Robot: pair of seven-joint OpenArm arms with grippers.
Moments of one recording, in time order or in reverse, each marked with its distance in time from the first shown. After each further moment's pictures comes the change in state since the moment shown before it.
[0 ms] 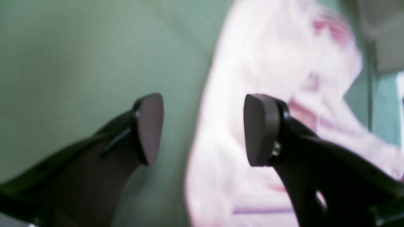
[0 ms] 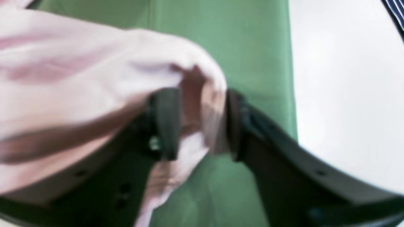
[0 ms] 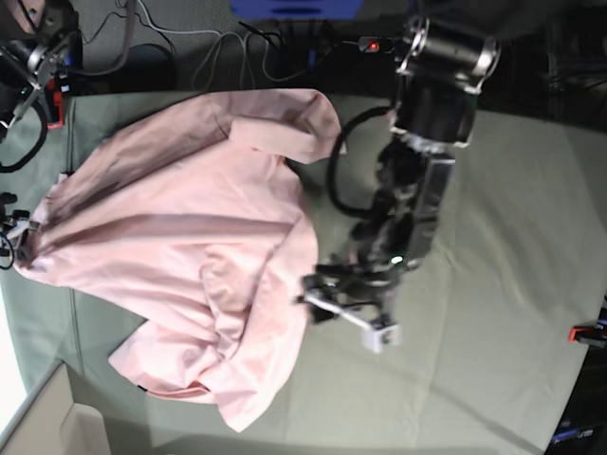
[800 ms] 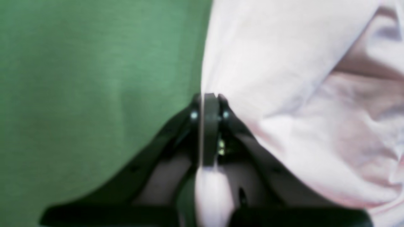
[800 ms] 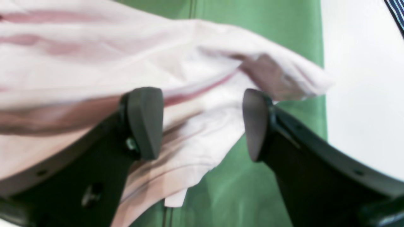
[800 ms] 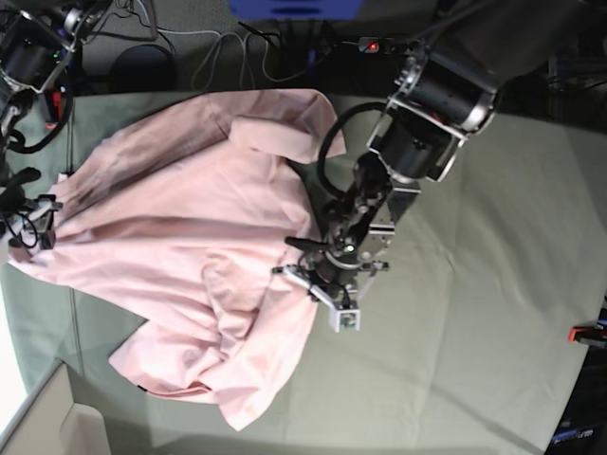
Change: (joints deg) left arm -8.7 0.0 14.7 -28.5 -0.6 -0.7 -22.3; right arm -8.0 -7.6 0.1 14.5 0.1 -0.2 -0.2
